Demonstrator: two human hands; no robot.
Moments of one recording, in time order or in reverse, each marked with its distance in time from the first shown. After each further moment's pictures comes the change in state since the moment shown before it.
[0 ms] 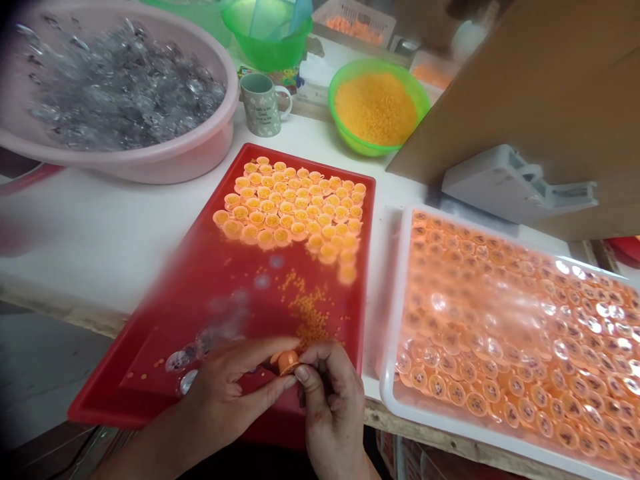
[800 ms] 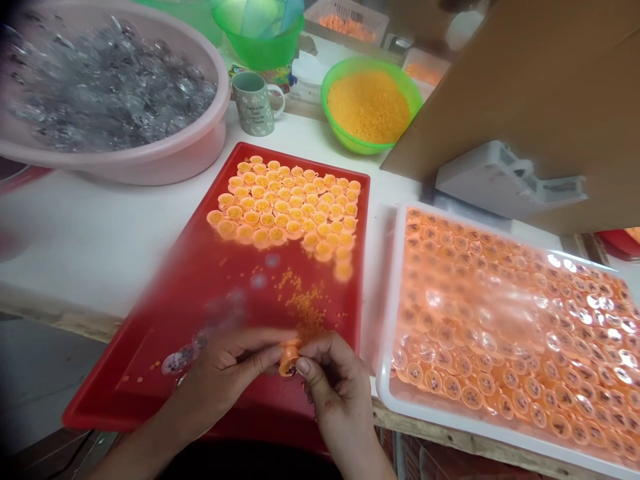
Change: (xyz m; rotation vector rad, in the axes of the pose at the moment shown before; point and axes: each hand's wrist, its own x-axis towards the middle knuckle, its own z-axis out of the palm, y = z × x) left_hand 0.018 0.009 -0.004 -0.522 -0.087 -0.425; right_hand 0.011 -0.006 -0.016 -0.064 -0.092 0.069
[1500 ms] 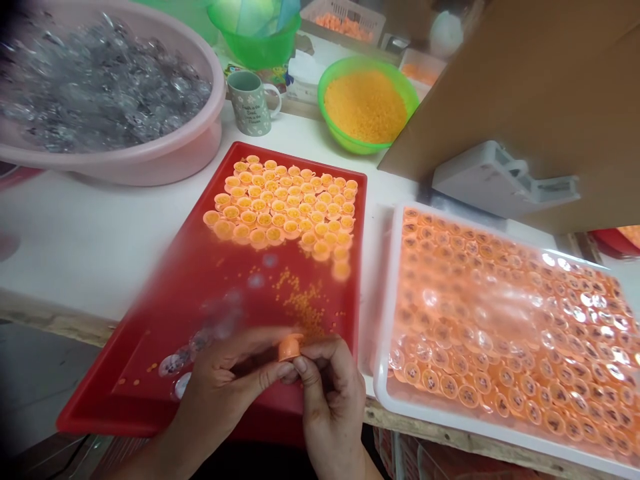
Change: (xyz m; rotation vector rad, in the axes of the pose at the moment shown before) left_hand -0.003 -0.016 0.016 -0.114 0.135 0.180; right_hand -0.007 0.005 0.016 0.025 0.223 -0.120
